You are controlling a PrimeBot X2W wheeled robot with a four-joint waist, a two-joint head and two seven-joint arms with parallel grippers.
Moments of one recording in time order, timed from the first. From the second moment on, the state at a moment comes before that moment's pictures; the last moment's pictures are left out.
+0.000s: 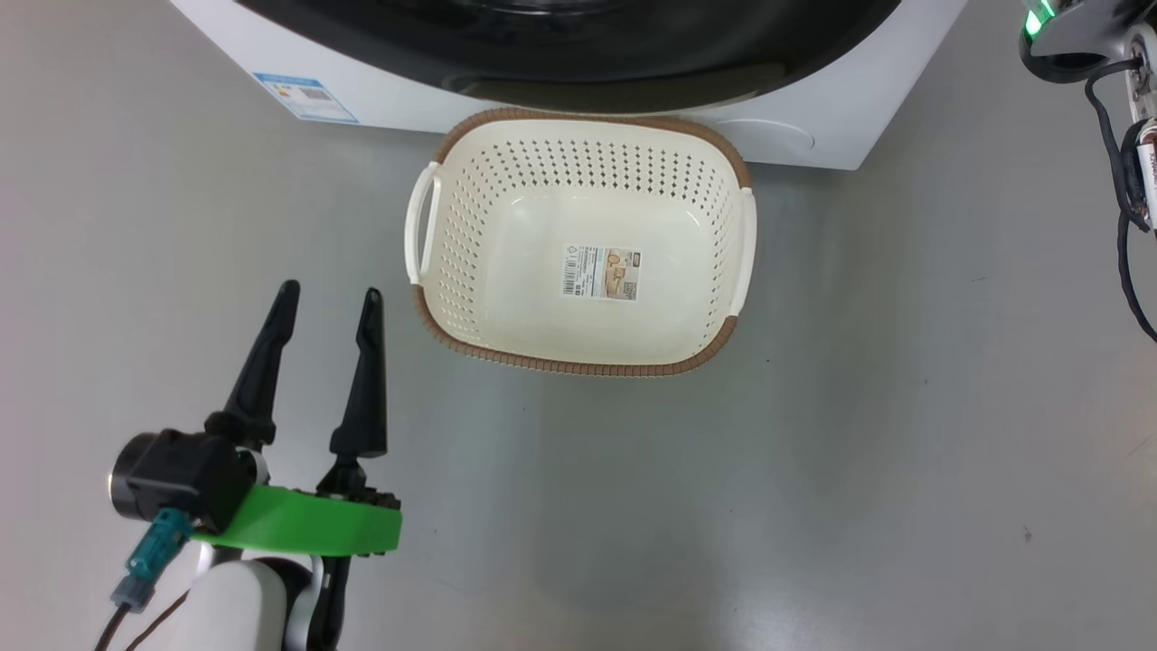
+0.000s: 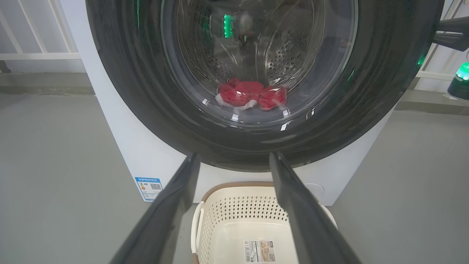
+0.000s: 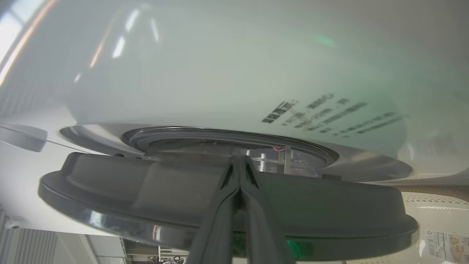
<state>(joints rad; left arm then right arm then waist) -0.32 0.03 -0.06 0.13 -0.22 -0.09 -0.25 -1.28 -0.24 0.18 0.92 1.65 0.13 0.56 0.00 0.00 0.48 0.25</state>
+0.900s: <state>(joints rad) -0.30 0.03 -0.03 0.17 -0.22 -0.09 -0.25 -1.20 -0.17 0.26 0.92 1.62 0.12 0.71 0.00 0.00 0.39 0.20</state>
